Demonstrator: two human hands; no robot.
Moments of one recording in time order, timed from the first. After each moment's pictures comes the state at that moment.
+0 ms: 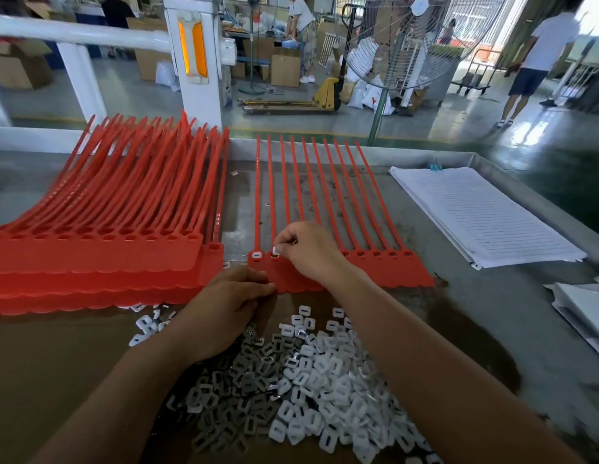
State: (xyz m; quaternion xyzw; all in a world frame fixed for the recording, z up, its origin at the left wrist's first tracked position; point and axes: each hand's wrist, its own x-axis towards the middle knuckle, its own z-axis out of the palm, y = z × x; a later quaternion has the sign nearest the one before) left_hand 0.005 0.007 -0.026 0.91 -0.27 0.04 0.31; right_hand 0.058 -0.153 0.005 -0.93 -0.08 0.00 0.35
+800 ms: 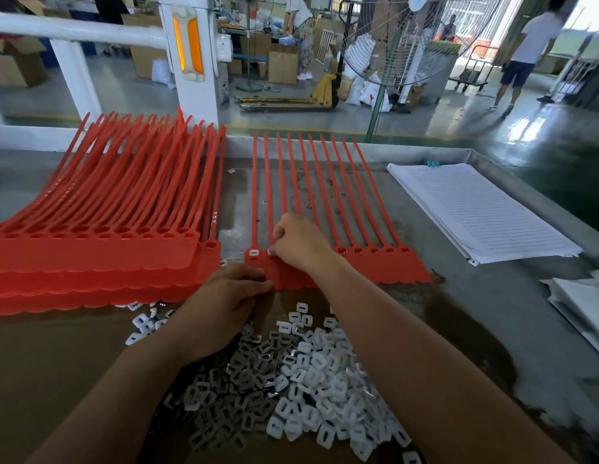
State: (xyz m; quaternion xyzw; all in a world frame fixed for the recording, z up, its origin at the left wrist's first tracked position) left_hand 0.010 0.007 -0.031 0.91 -0.29 0.05 0.31; right_hand 0.078 -0.141 0.000 -0.96 -0.03 0.01 0.28
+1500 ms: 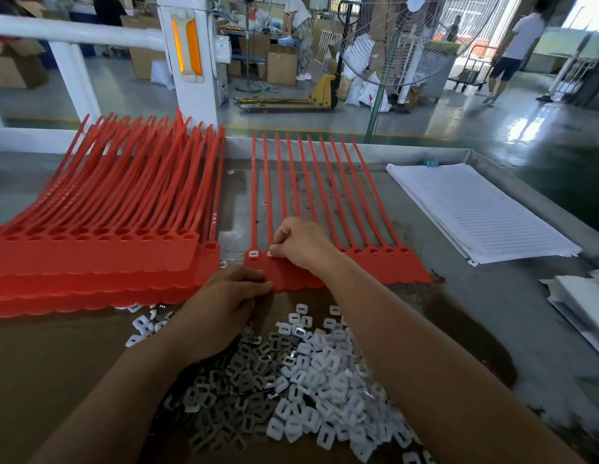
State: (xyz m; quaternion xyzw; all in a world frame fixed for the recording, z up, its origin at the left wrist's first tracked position) left_hand 0.008 0.006 -0.031 0.91 -0.28 0.05 0.30; right_hand 0.077 -0.151 0.002 -0.95 -0.04 0.05 0.32
